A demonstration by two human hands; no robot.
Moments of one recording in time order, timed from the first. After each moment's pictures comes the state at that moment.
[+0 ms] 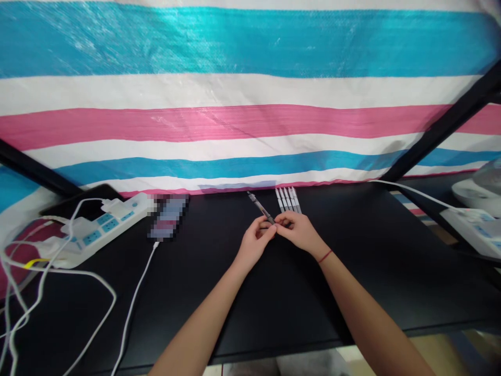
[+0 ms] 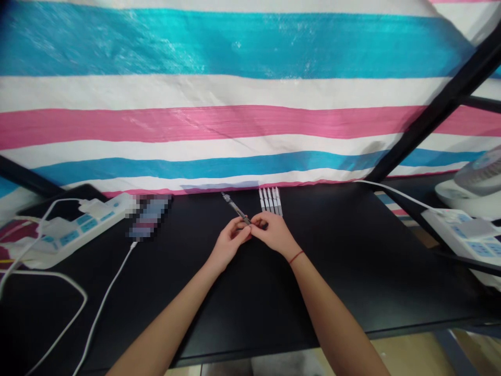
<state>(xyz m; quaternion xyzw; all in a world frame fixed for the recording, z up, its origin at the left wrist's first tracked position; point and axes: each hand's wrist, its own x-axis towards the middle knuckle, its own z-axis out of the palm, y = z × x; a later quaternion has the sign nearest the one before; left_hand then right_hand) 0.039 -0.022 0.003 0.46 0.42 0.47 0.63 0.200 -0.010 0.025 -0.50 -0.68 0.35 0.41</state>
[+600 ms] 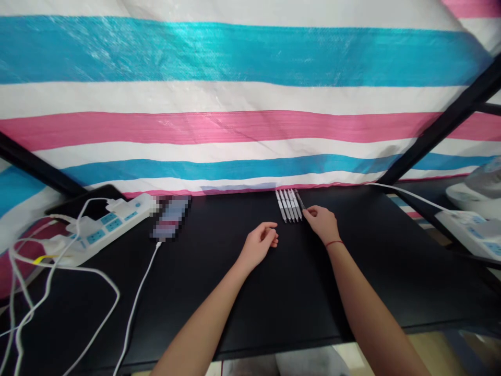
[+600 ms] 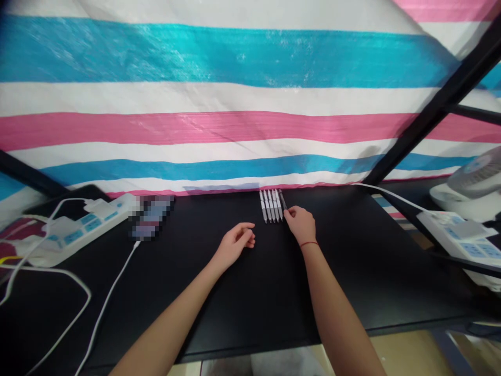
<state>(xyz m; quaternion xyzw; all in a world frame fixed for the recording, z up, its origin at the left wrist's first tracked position) 0.039 -0.022 -0.002 0.55 0.44 0.40 0.59 0.261 0.013 0.006 -0.78 -0.55 0.13 0.26</state>
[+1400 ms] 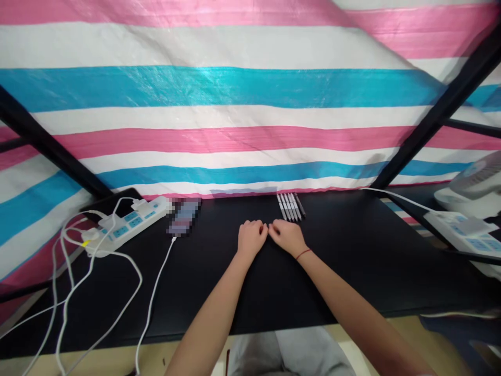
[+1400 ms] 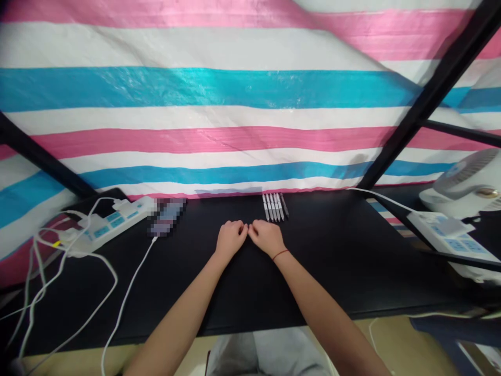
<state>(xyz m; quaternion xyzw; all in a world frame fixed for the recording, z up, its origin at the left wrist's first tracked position) 0.018 -0.014 0.003 0.78 0.58 0.21 0.04 0.168 -0.022 0.001 -0.59 -0.78 -0.01 0.22</state>
